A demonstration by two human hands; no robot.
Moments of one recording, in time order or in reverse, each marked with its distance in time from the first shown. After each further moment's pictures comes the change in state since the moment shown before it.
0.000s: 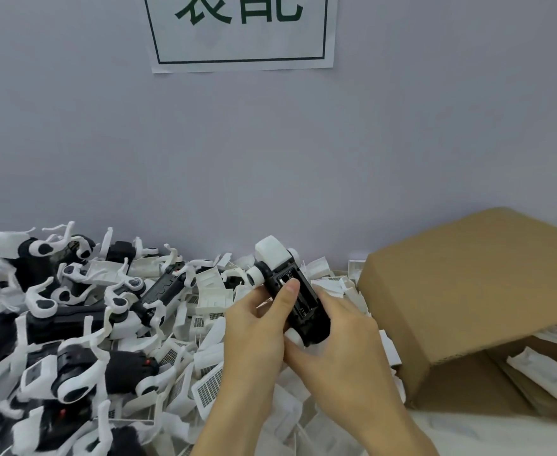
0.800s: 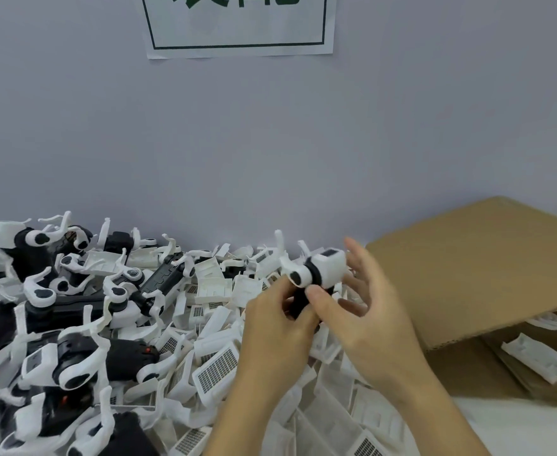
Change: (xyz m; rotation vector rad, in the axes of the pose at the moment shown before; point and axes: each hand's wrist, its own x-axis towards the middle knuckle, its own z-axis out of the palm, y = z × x) left_hand -0.004 -0.009 0.002 0.460 -0.190 0.346; right_hand 0.007 0.006 -0.026 0.396 0.018 0.093
